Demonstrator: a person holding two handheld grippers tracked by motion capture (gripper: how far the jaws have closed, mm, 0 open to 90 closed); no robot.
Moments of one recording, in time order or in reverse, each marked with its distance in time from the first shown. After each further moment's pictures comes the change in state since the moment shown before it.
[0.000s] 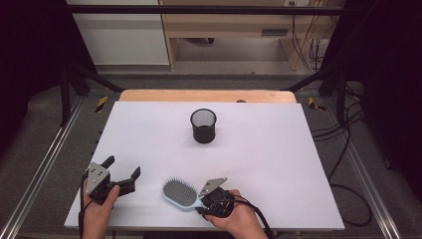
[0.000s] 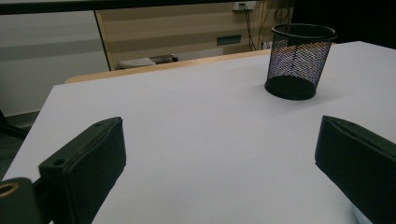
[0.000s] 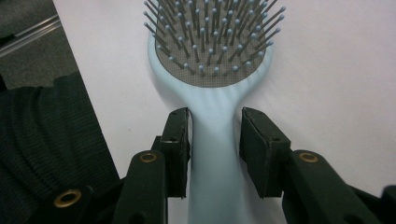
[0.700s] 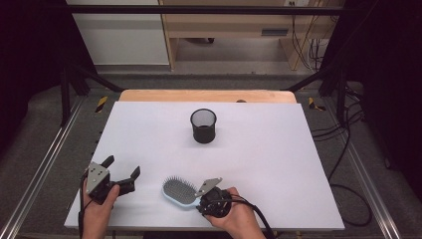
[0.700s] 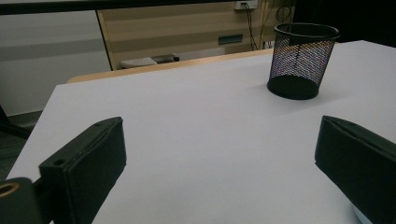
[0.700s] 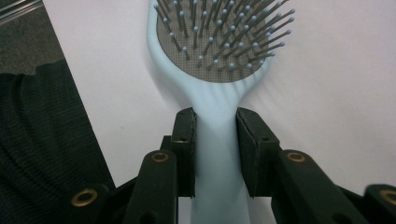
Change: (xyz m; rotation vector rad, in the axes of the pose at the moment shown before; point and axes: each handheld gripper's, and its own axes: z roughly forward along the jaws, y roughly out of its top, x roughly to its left) left arm 0.001 0.000 0.000 0.001 0.006 0.002; right arm 0.004 0.007 0.001 0.047 -0.043 -0.035
